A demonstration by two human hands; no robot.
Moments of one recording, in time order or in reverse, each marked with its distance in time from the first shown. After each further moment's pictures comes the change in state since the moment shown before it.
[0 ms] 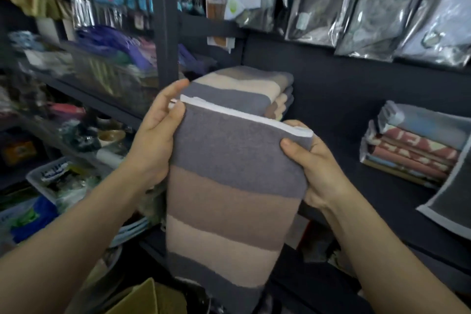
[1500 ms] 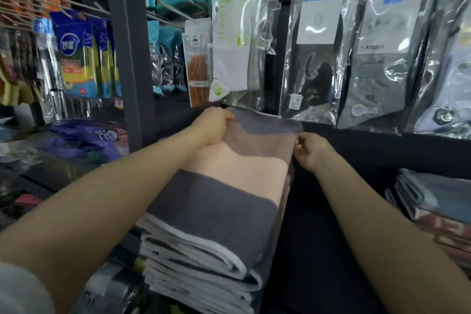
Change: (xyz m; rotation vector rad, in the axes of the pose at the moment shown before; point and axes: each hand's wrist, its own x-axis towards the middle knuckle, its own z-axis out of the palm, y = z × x) left_hand 0.279 -0.034 0.051 1.131 -0.272 -0.162; right_hand 0.243 -0.060 -0.089 0.103 0.726 0.117
